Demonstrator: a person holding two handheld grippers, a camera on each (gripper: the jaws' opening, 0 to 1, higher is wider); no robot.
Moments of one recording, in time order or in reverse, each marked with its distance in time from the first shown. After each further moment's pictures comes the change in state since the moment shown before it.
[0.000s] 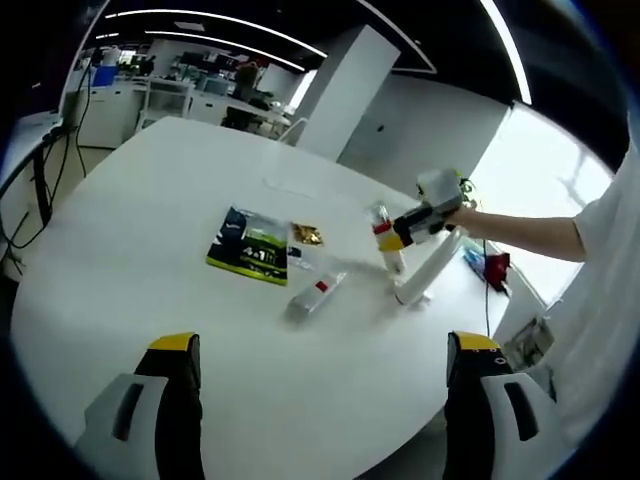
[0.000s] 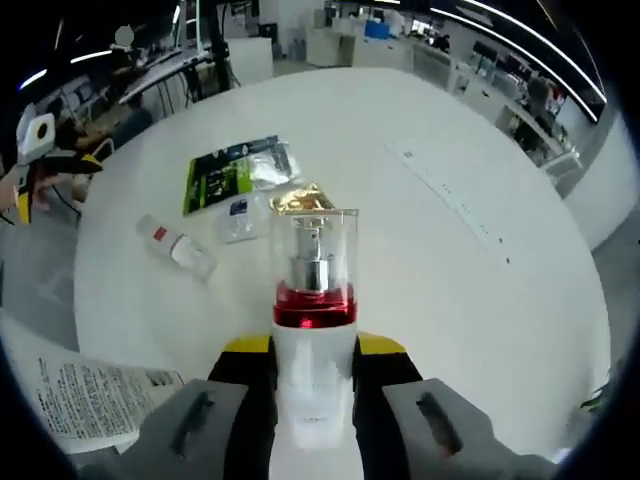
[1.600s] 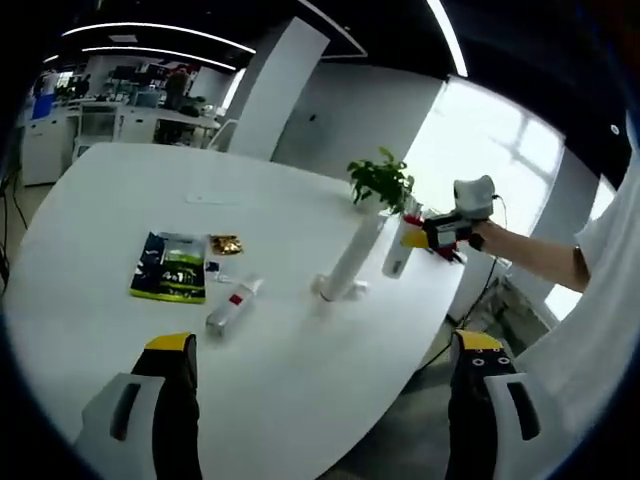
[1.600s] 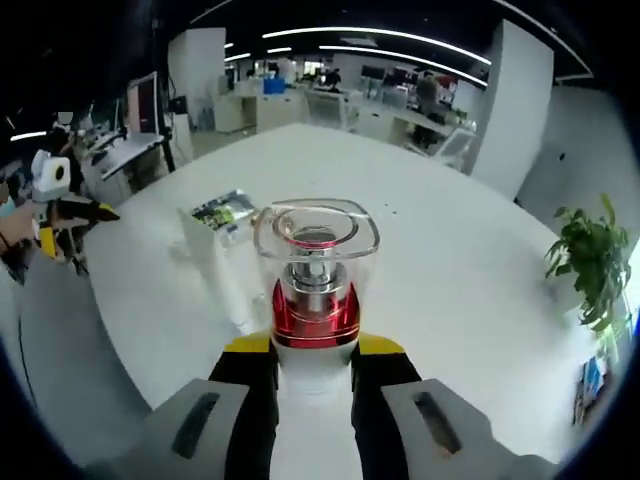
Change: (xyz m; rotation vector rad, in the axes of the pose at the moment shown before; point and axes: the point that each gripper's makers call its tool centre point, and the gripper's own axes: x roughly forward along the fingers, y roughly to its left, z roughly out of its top) left arm 0.003 -0.082 0.001 0.170 0.047 -0.233; right arm -0.172 0.063 -0.089 0.296 -0.223 -0.288
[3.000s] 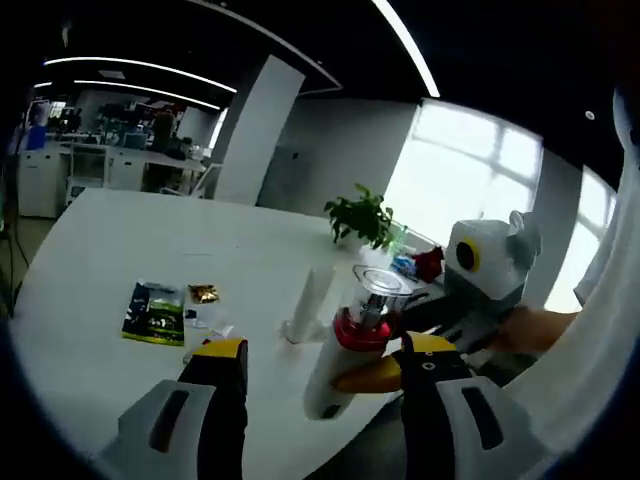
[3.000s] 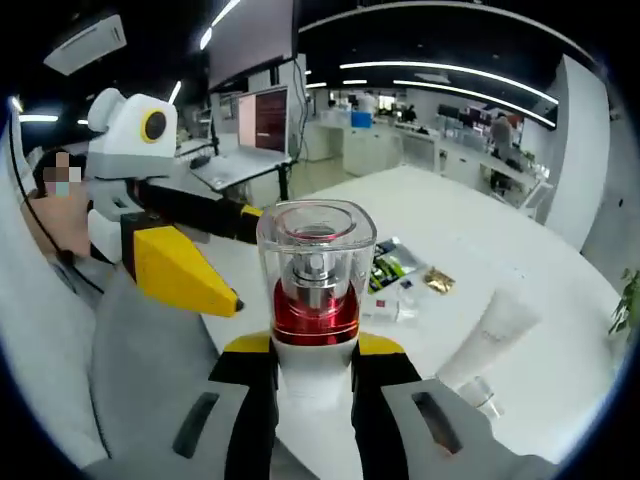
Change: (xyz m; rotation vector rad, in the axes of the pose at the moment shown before) left arm -0.022 -0.072 0.037 0.064 -0.167 -0.031; right arm 0.007 0.264 0.069 -0.145 -0.167 0.294
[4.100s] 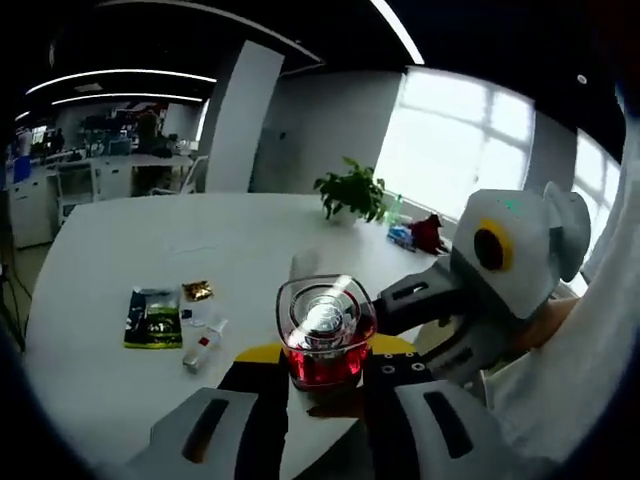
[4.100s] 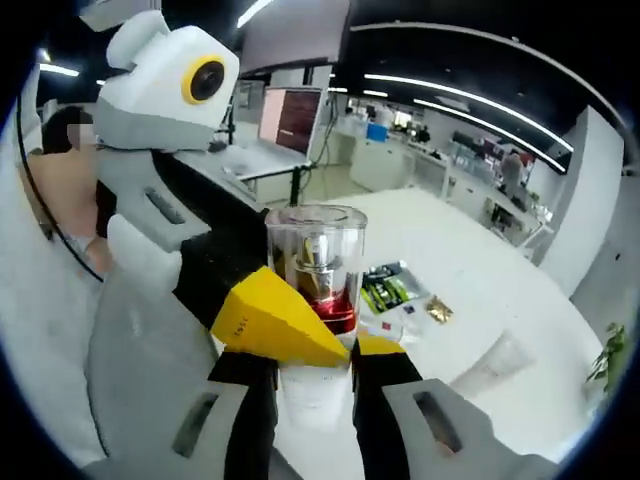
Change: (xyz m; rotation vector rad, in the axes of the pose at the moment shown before) left arm -0.004 -0.013 0.002 0.092 0.116 -0.042; right arm -0.007 0.027 0.018 -0.147 -0.037 0.000
